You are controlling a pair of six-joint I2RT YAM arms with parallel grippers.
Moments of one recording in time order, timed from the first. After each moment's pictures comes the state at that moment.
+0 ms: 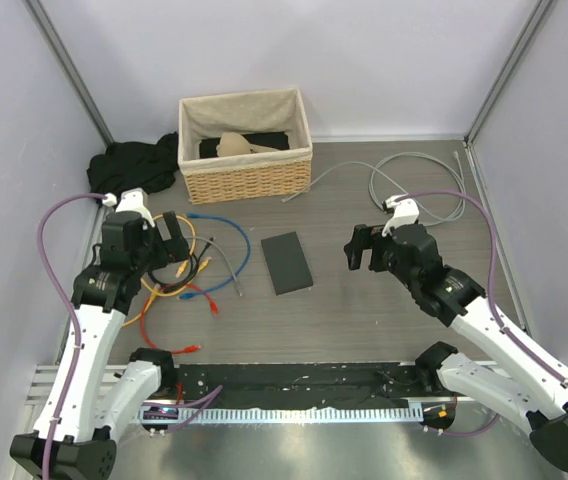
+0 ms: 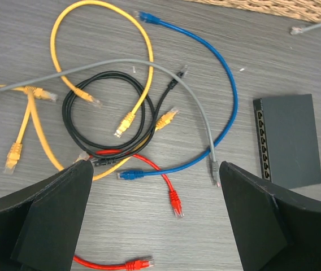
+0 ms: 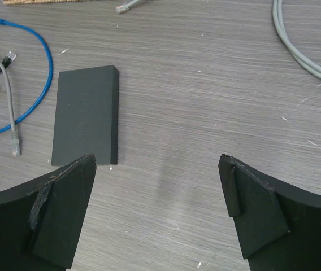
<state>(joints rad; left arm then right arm) -0.12 0.81 0.95 -0.78 -0.10 -0.33 0.61 0.83 0.73 -0.37 0.22 0.33</state>
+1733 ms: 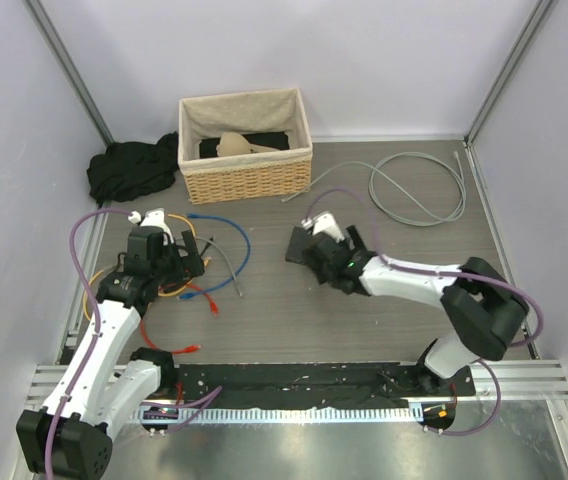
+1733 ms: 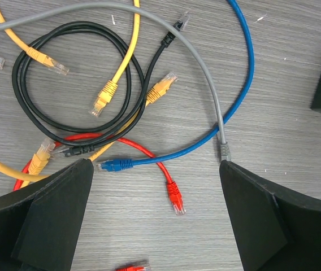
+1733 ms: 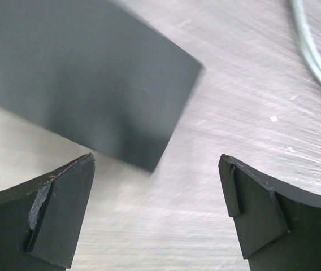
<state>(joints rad) -0.18 0.83 0.70 -0.62 -0.06 -0.37 0.87 1.56 0.84 -0.23 0.66 0.18</state>
